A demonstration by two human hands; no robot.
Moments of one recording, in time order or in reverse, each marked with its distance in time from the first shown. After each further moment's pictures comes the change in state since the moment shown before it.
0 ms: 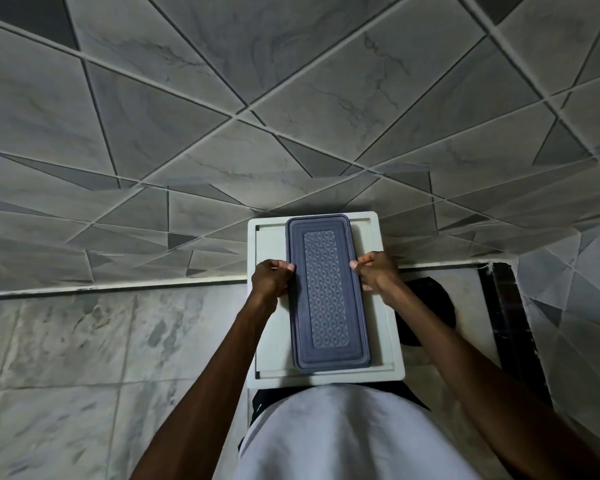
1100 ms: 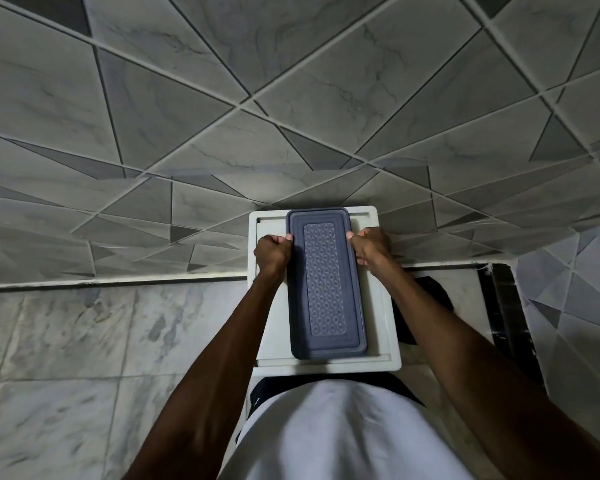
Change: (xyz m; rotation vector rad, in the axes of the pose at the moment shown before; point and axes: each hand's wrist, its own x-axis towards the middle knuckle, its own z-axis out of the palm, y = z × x) left_hand 0.019 0.023 0.022 0.165 0.314 0.126; right_hand 0.013 -0.032 0.008 -0.010 0.148 -0.017
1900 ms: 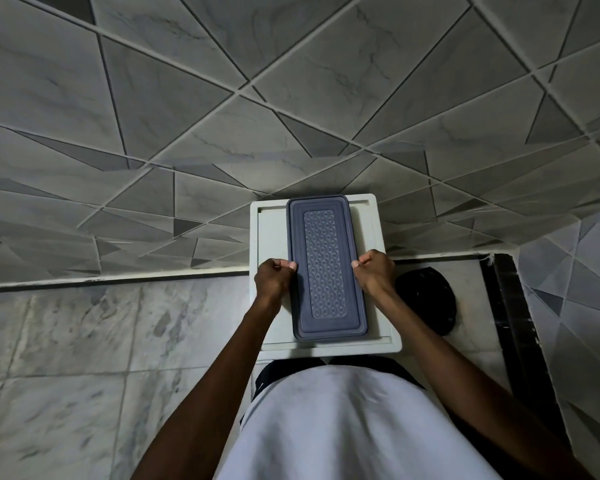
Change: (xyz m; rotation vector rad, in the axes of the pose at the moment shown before) left_hand -0.055 -0.060 -0.027 -0.075 -0.188 -0.044; right_hand -0.071 0.057 -0.009 -0.176 0.081 -0.089
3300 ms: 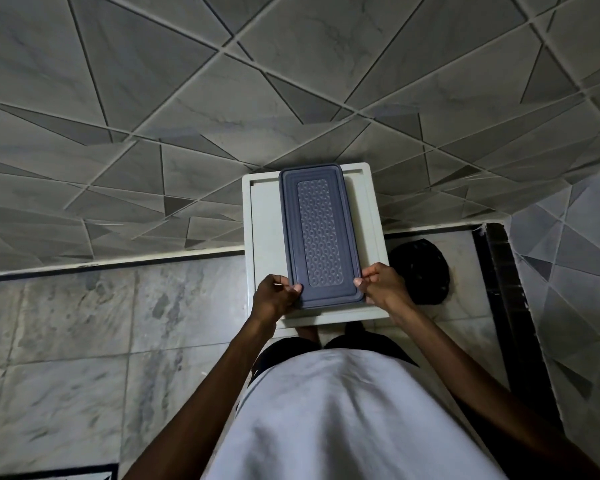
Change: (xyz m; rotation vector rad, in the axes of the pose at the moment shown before) left_hand -0.078 -0.044 -0.026 -0.029 -0.223 -0.148; right_hand -0.067 0.062 -0.016 0.160 -0.228 0.135
